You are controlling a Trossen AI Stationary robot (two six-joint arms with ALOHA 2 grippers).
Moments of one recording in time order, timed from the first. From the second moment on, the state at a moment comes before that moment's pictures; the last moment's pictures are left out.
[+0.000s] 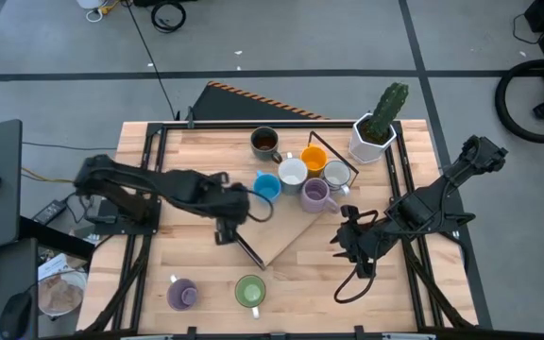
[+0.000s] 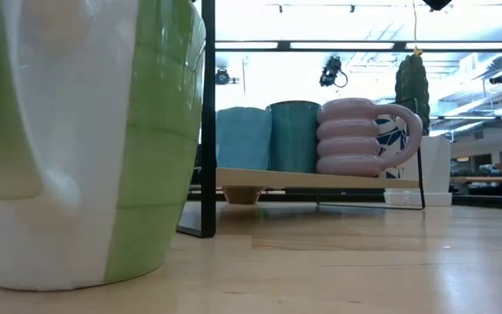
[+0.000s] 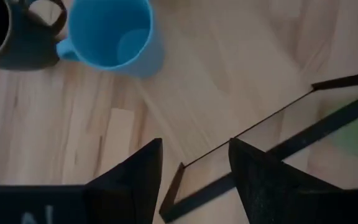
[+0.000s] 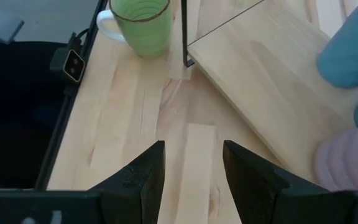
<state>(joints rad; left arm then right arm) -0.25 1.59 1.61 -1.25 -0.27 -0.37 0.61 1.26 1.10 -0.73 0.28 0.41</state>
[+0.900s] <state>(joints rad) -0.74 1.57 1.53 -1.18 0.03 -1.32 0.61 1.26 1.10 -0.73 0.32 0.29</state>
